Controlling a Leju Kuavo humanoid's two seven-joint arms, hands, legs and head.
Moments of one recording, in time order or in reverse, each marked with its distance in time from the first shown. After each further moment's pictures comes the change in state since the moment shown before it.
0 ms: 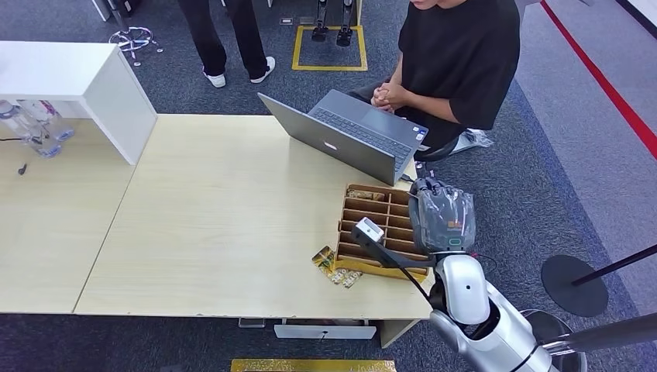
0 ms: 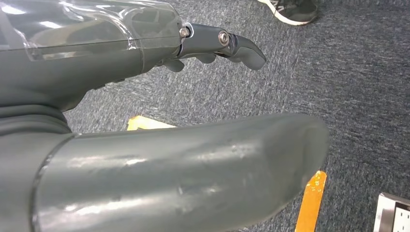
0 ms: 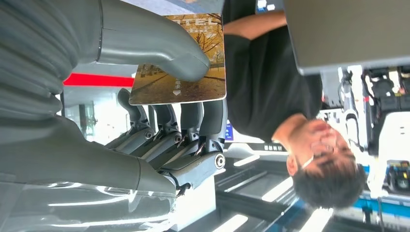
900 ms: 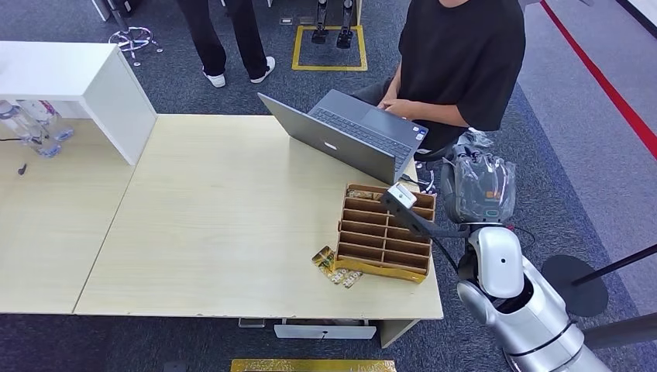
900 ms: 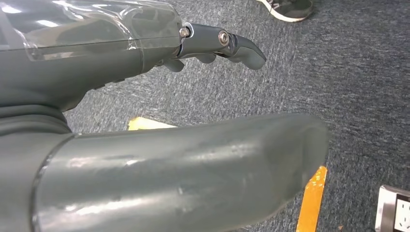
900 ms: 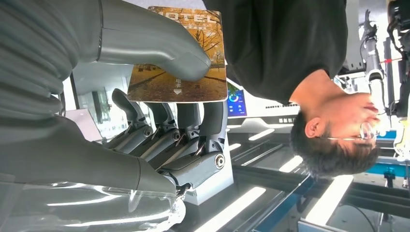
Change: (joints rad) left arm -0.016 -0.006 0.000 0.000 -0.047 -0.002 0.037; right arm -0.081 -0.093 -0.085 -0.033 -0.050 0.005 0.000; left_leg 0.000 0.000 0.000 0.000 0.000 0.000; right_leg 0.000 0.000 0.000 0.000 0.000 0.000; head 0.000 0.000
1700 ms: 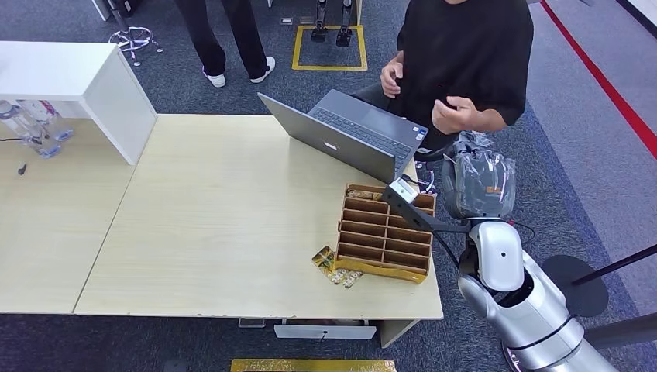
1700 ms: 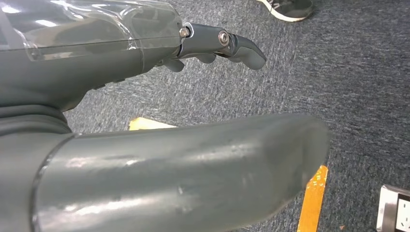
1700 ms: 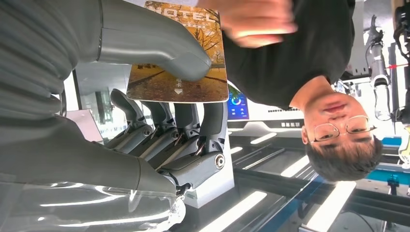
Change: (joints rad) left arm -0.003 0.000 0.000 0.000 -0.008 0.000 0.012; right arm -0.021 -0.005 0.002 0.029 -0.023 0.012 0.000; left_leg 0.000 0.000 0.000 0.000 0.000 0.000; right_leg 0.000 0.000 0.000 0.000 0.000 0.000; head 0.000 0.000
